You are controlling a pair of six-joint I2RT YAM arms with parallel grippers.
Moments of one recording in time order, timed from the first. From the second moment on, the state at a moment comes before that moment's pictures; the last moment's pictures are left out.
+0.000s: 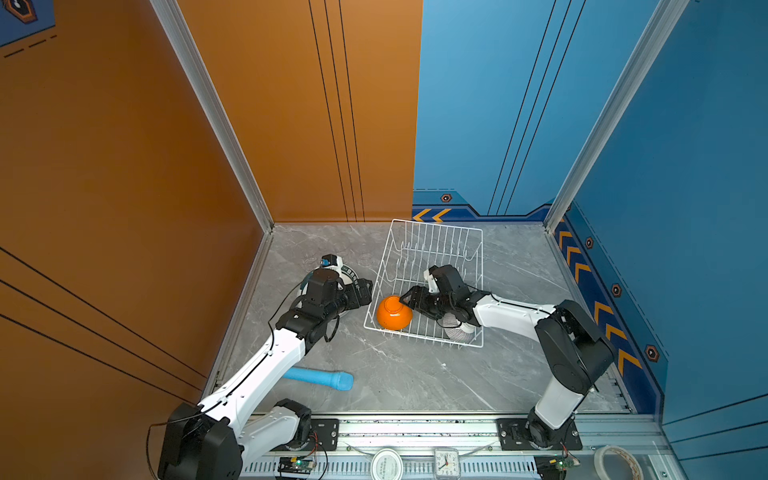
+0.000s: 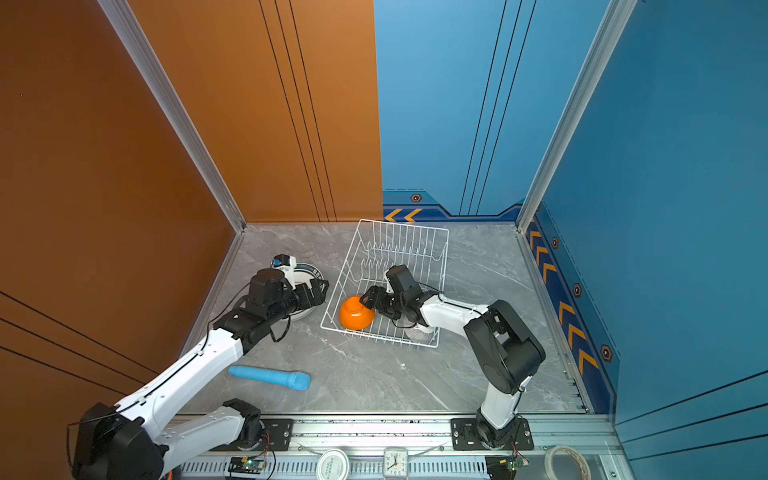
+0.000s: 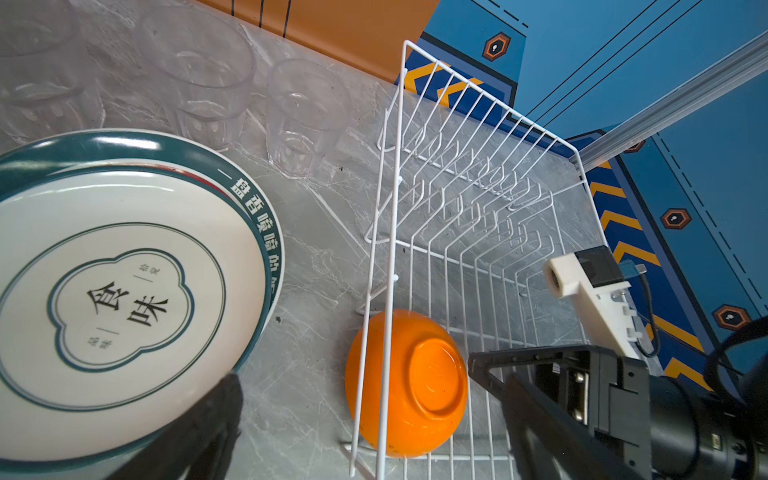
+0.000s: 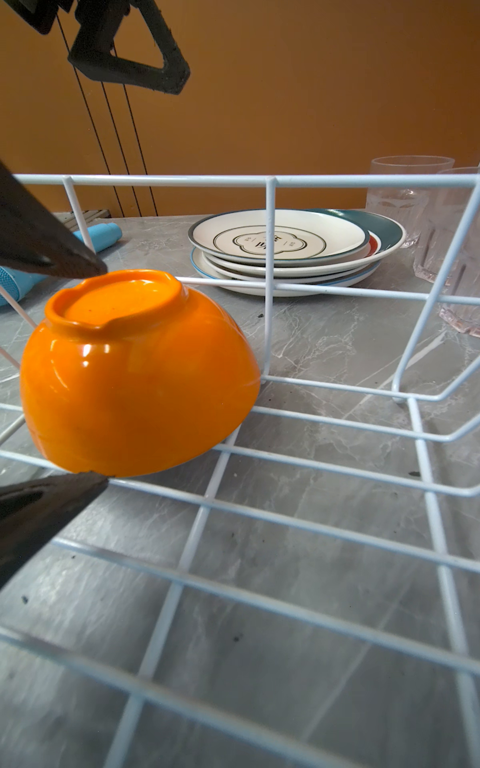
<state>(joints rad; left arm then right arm) -0.37 1.09 0.76 -0.22 0.03 -0.55 0.63 1.74 0.99 0.01 -0.35 0.92</state>
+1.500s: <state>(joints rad) -0.39 1.11 0.79 -0.21 0.07 -0.58 0.62 1.82 1.05 0.02 -0.35 0.90</state>
